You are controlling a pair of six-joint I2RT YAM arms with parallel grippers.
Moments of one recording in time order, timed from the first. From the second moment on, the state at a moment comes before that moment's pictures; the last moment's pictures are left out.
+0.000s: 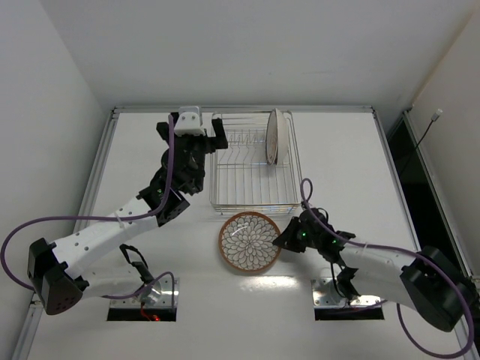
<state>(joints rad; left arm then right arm) -0.83 1.15 1.04 0.37 -0.84 0.06 0.67 1.07 0.14 0.15 -0.13 1.05</state>
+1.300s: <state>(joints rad) -0.83 1.15 1.01 0.42 -0.88 0.10 0.80 0.97 1.33 -1.00 0.59 0.66</state>
